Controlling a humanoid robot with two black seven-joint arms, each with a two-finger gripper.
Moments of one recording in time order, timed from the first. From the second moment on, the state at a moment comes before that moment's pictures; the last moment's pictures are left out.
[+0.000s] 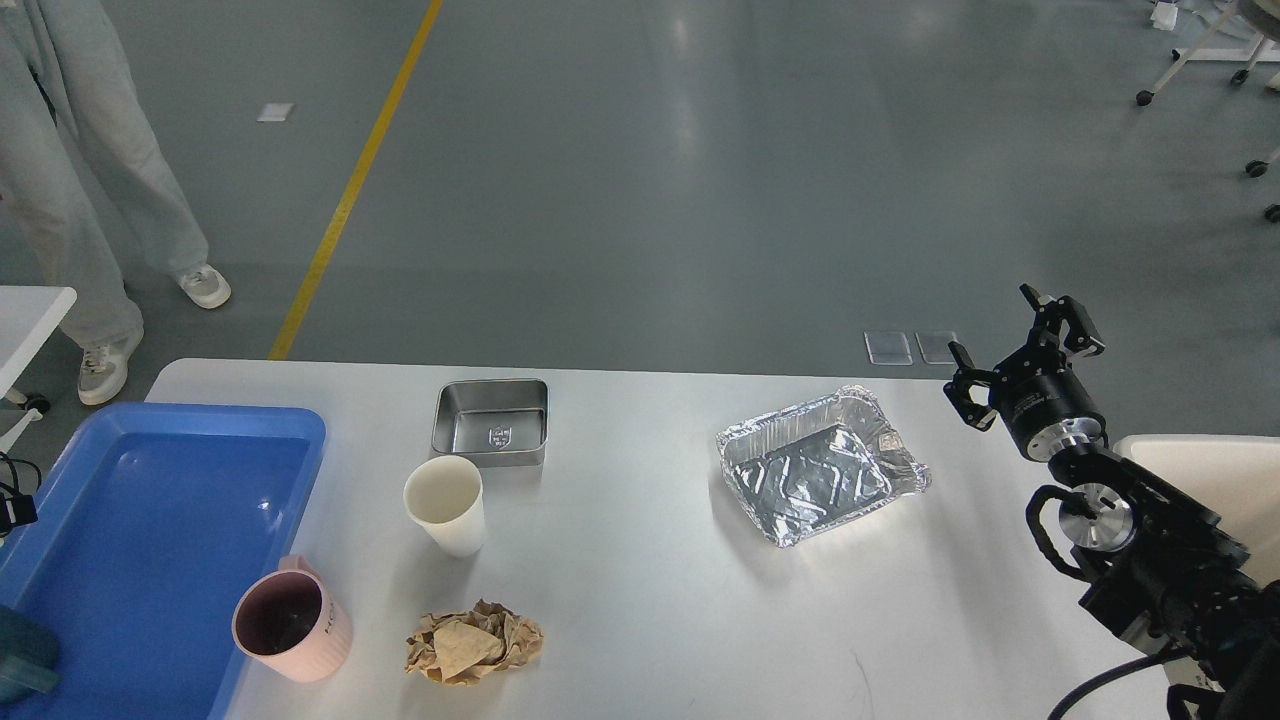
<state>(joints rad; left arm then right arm) -0.30 1.57 -0.48 -1.63 1.03 -0.19 -0.12 0.71 -0.20 0.55 0.25 0.26 0.53 0.41</state>
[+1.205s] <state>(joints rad) -0.25 1.03 -0.43 -1.51 1.16 -0.18 0.02 0.70 -0.20 0.55 0.25 0.26 0.52 0.41</state>
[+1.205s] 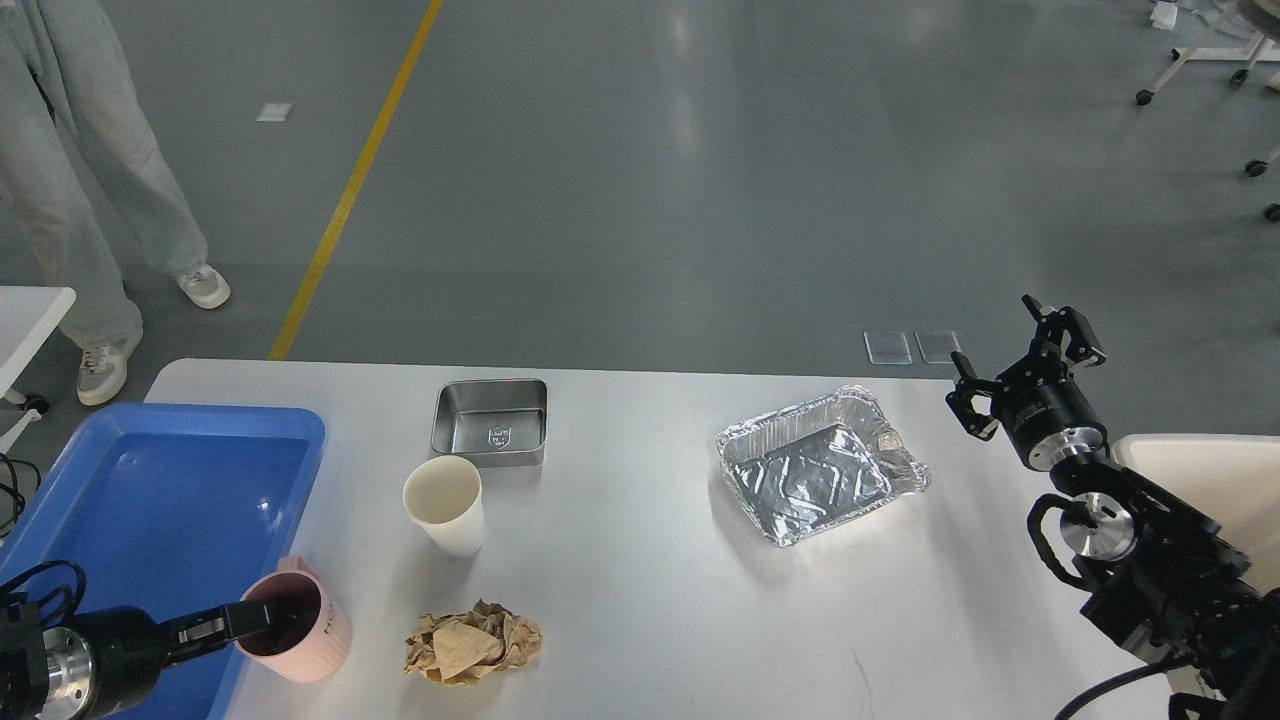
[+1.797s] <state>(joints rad) -0.22 1.03 -0.43 -1.51 1.16 -0.23 0.02 0.69 -0.21 0.55 0.25 0.26 0.52 0.41</state>
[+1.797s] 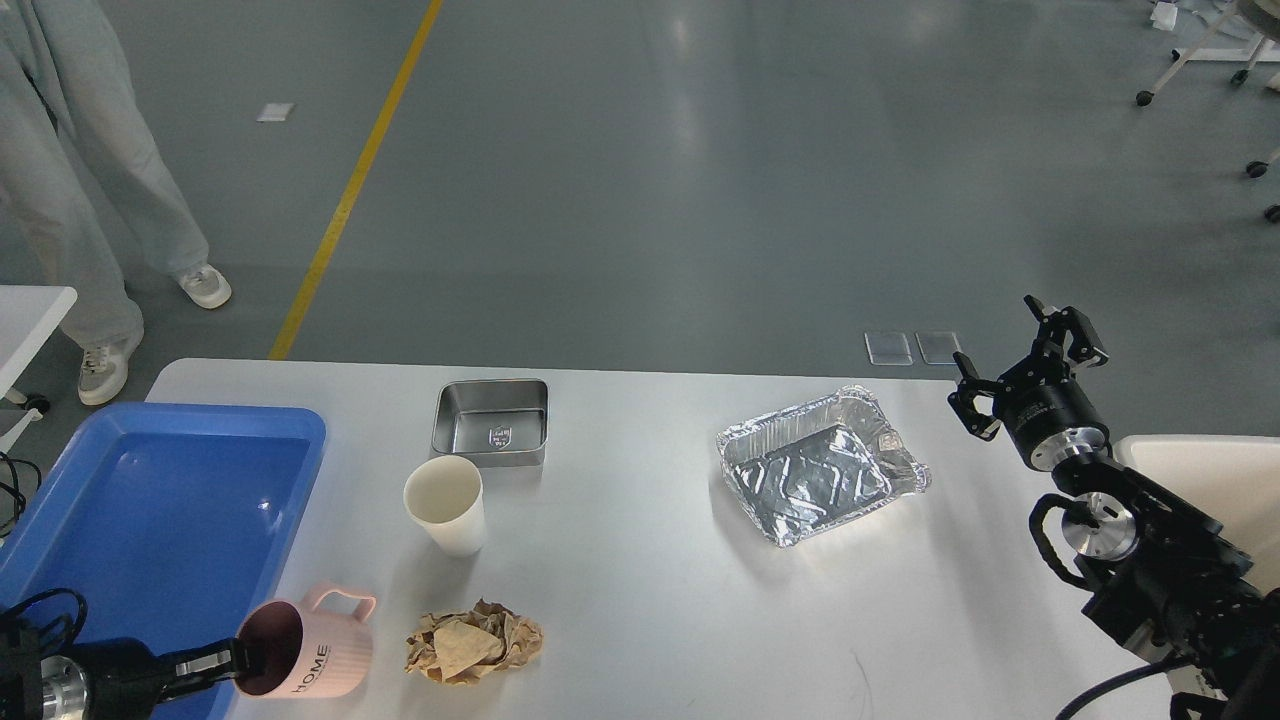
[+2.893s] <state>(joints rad) -0.34 1.40 -0.84 -1.54 0.85 -0.60 -0.07 0.71 -0.20 0.55 0.25 0.26 0.52 0.41</state>
